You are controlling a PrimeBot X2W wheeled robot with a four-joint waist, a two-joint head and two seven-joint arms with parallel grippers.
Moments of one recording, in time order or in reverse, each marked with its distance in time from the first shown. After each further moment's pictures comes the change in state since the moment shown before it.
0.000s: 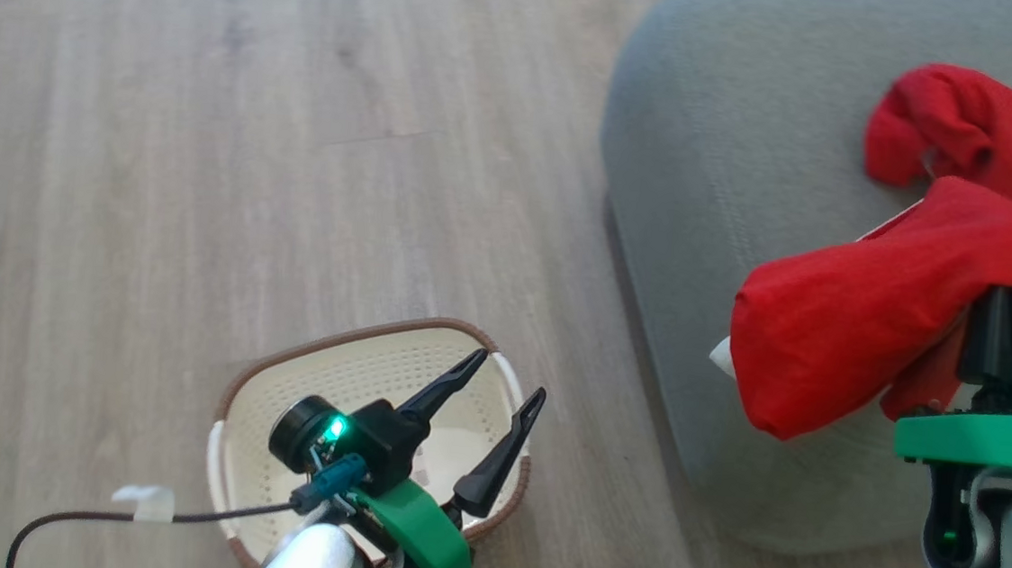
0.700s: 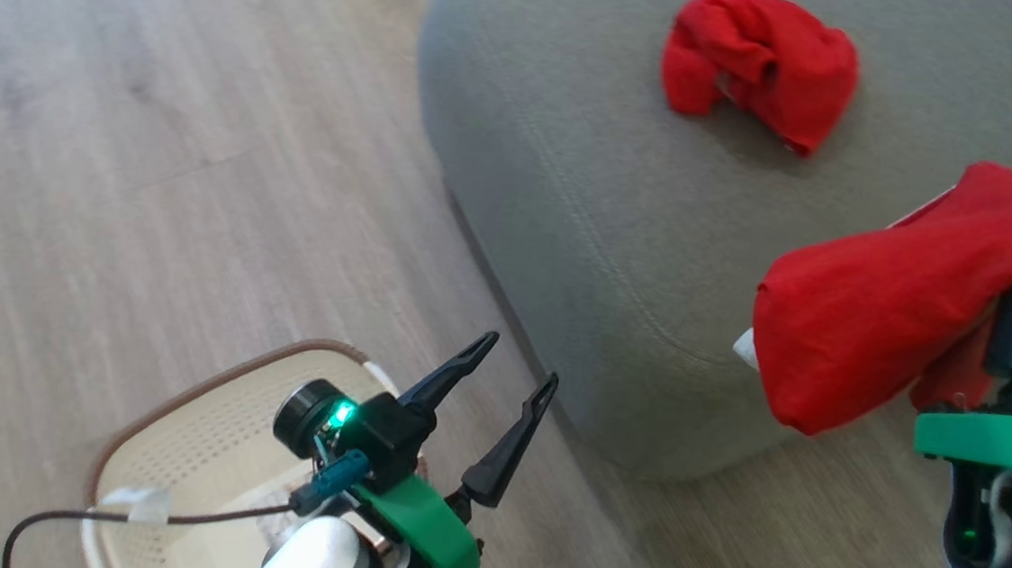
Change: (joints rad) left arm -0.002 0.002 -0.005 -0.058 0.014 0.000 0.000; right arm 0.005 0.001 -0.023 -0.062 -0.042 0.000 0.000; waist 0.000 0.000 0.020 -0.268
